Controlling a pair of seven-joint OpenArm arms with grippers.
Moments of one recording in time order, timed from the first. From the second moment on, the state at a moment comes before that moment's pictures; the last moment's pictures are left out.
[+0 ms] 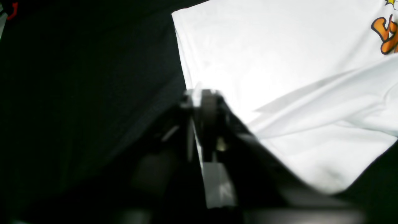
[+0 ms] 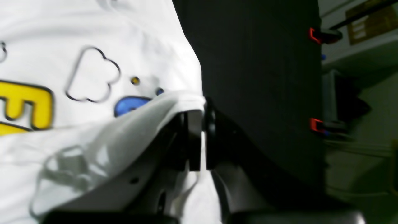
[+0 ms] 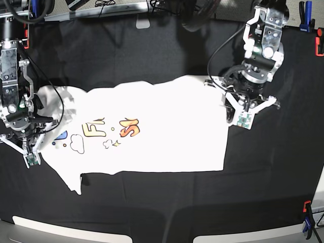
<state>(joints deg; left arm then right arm) 13.6 -10.9 11.0 110.5 1.0 -0.9 34.5 3.1 35.7 1.6 91.8 0.8 9.2 -44.4</state>
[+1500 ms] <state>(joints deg) 7.7 -23.0 47.8 100.0 28.2 -7.7 45.9 -14.2 37.5 1.7 117.7 -3.4 12.6 -52.8</state>
